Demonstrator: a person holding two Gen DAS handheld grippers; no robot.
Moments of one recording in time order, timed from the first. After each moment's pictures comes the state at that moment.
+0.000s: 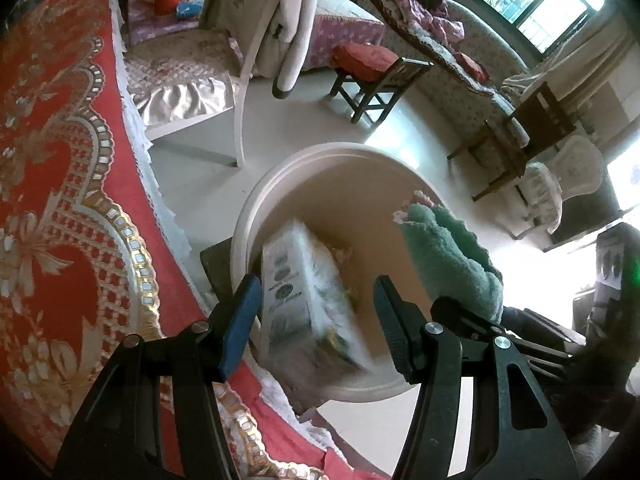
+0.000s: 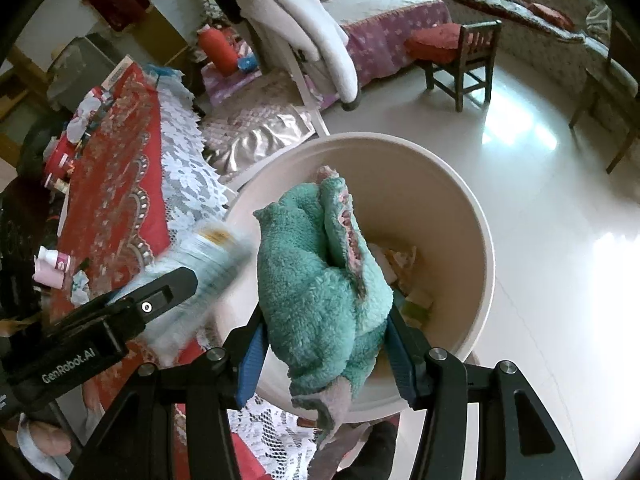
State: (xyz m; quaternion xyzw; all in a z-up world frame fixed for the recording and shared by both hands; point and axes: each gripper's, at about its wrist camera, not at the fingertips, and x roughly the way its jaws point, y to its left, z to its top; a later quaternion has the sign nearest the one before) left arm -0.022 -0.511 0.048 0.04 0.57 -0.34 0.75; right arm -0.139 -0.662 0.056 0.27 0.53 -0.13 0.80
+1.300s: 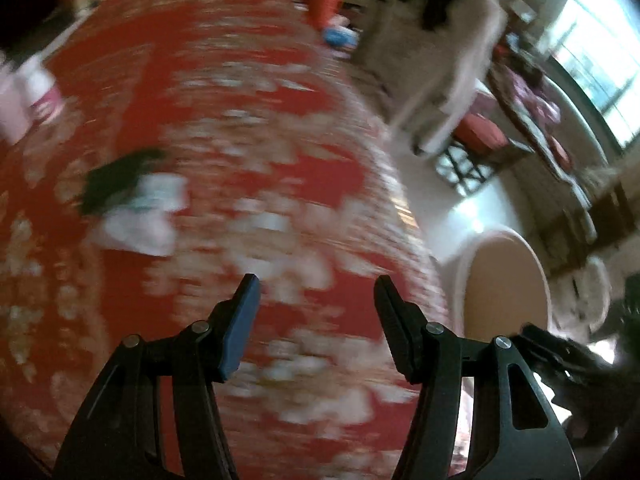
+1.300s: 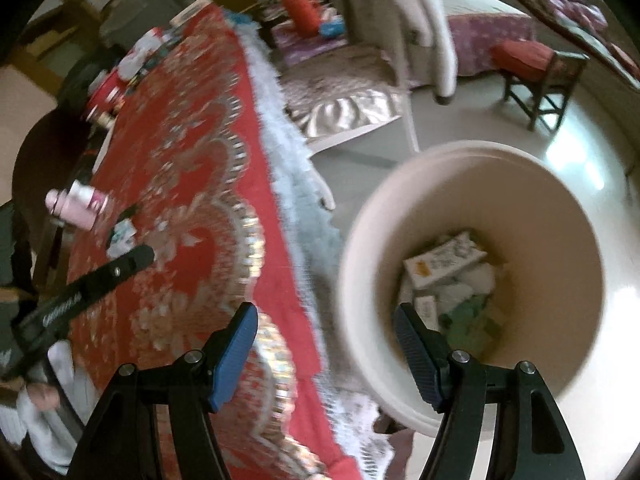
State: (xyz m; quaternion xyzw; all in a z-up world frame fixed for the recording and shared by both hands) left arm 0.037 -0.305 0.065 -0.03 0.54 -0.15 0.83; right arm -0.058 -0.549 0.061 0.21 0.56 0.00 0.80
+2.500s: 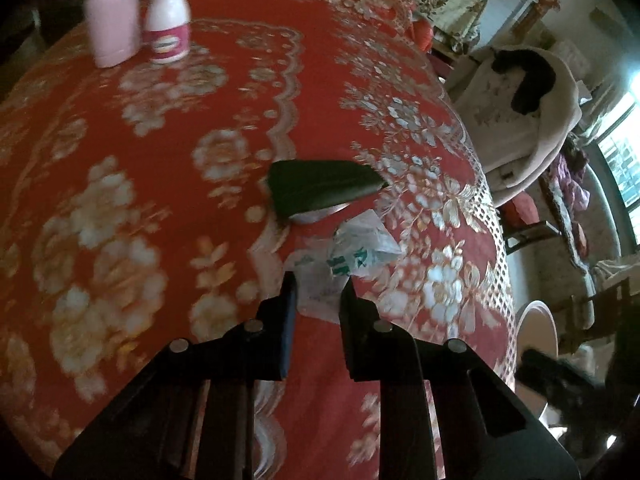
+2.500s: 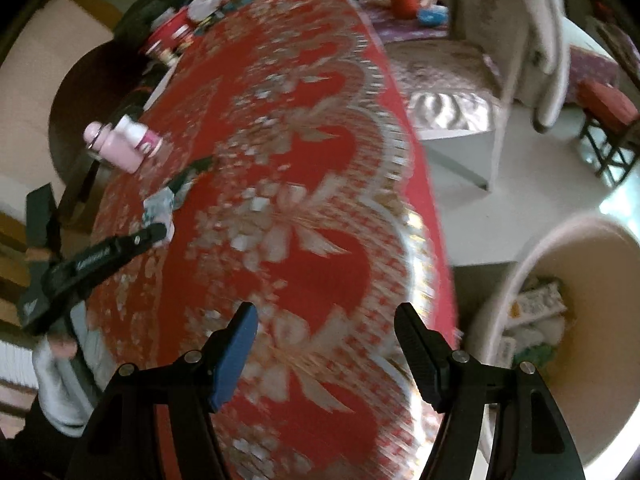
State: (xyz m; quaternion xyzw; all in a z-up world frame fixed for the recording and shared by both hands) left arm 0.052 -0.167 0.050 -0.14 0.53 -0.06 0.84; right arm 0.018 -0.445 0.054 0.15 0.58 0.12 0.79
